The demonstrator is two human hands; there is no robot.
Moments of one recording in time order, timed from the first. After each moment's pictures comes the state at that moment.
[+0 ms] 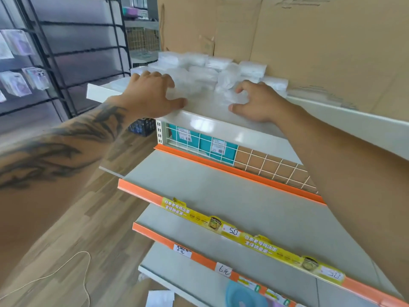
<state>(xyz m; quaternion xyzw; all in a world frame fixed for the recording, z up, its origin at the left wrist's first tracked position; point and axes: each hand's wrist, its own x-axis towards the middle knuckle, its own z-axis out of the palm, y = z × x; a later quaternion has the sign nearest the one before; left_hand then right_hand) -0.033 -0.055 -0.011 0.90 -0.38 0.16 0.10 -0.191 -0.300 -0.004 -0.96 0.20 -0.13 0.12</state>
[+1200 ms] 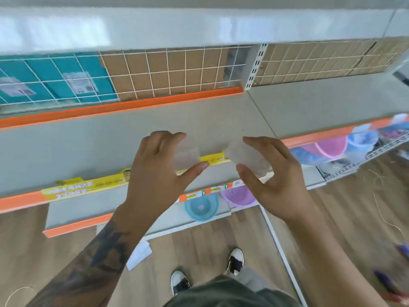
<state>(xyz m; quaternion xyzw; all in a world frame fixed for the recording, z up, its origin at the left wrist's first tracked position) -0.283 -0.128 -0.244 0.69 -0.62 0.01 0.37 -0.529 -0.190 -0.221 -0.81 0.40 -0.37 0.19</state>
